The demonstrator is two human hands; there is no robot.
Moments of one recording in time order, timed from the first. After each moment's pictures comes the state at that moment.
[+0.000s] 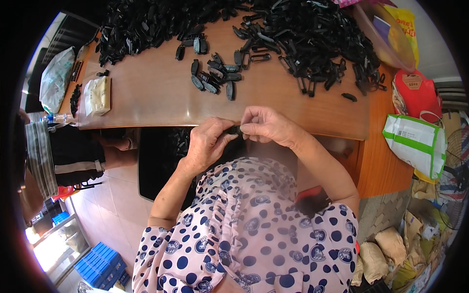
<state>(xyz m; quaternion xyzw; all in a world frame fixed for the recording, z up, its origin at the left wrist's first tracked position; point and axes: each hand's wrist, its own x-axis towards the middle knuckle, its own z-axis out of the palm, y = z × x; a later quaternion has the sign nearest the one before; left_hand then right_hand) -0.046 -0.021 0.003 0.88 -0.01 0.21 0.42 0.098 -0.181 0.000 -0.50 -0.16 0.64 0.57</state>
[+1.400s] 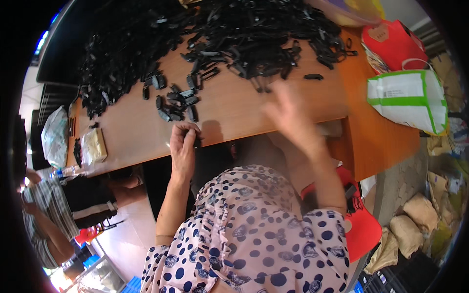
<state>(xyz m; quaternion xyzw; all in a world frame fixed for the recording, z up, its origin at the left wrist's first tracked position) -0.013 -0.038 -0.018 0.65 0.18 0.11 0.73 0.131 -0.283 0.006 -0.88 -0.29 -0.01 0.38</state>
